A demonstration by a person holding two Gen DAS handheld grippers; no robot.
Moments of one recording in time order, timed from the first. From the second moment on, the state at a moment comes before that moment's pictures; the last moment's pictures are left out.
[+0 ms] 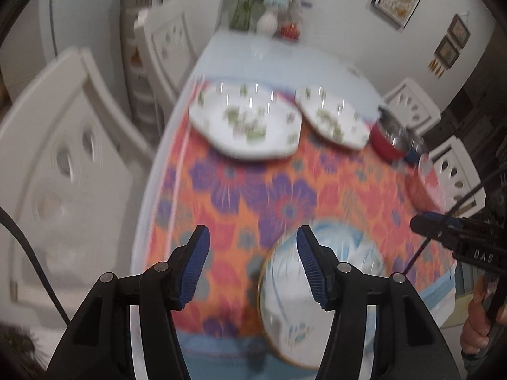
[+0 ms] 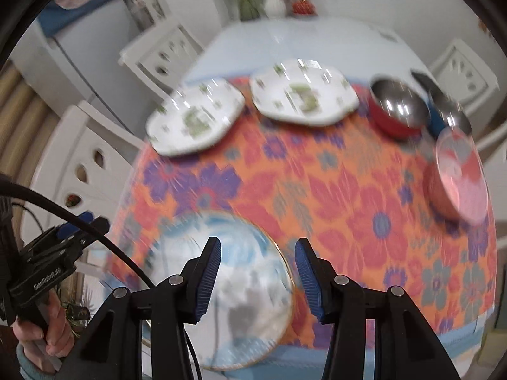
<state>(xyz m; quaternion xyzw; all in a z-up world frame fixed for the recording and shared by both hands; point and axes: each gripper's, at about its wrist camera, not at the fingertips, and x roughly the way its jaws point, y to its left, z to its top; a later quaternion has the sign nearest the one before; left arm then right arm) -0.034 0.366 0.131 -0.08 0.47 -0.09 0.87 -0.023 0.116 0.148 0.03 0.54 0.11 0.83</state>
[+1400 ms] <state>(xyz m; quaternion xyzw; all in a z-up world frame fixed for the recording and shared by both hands) 0.216 0.405 0.019 -0.14 0.52 -0.06 0.84 0.207 0.206 0.024 0.06 0.59 0.17 0.79</state>
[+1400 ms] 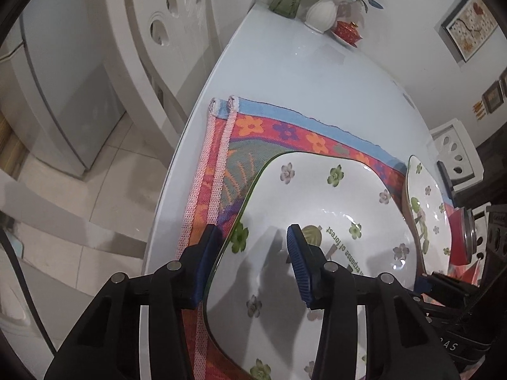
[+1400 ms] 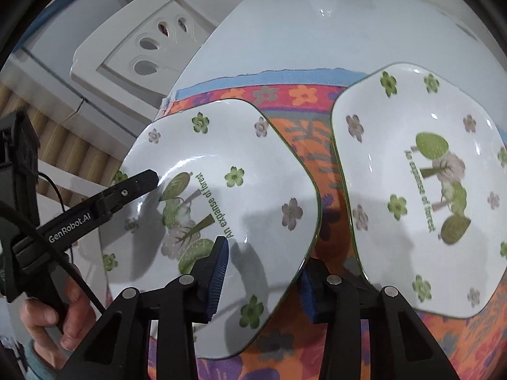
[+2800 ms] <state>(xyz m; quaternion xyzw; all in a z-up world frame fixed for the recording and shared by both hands) 0.006 0.337 0.127 -0.09 0.44 -0.14 0.88 0.000 0.141 0.123 0.03 0.53 0.18 0.83</state>
